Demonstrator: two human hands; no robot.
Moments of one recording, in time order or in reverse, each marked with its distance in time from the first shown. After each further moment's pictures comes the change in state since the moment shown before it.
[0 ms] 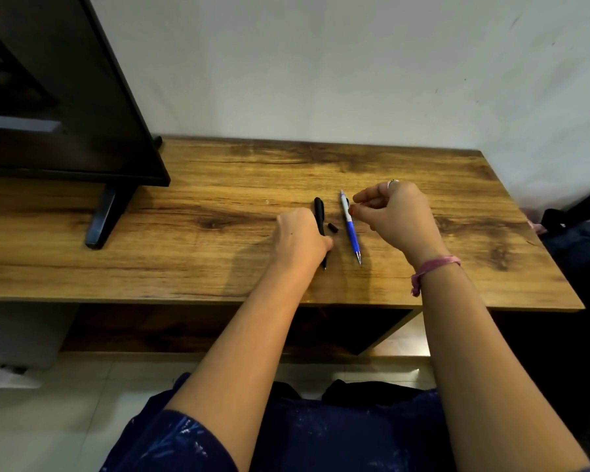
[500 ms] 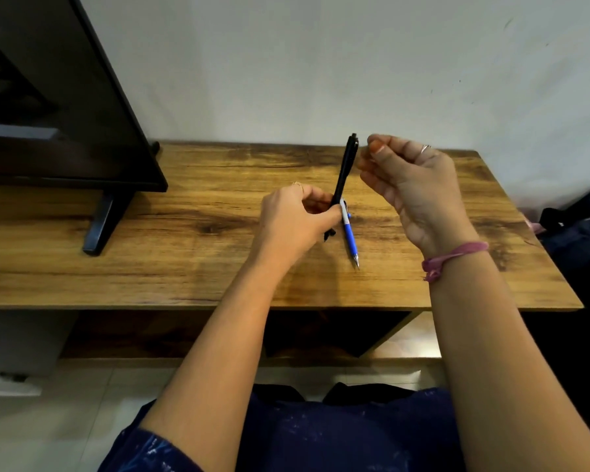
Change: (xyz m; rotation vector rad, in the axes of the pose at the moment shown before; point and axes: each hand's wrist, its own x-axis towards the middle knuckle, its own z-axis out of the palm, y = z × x) left_hand -0.018 0.004 -0.037 -0.458 0.066 0.357; right_hand -0.002 -0.029 -0.025 1.009 0.016 0.001
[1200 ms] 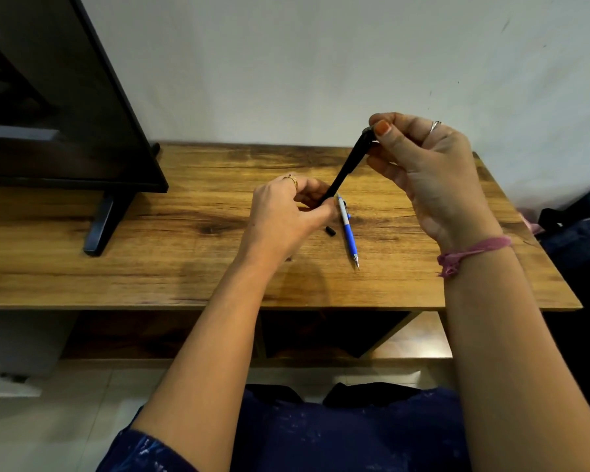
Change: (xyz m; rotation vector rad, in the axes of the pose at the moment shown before) left_hand 0.001 0.000 -0.013 0.067 0.061 0.210; right_hand -0.006 -0.023 0.000 -0.145 -0.125 -0.139
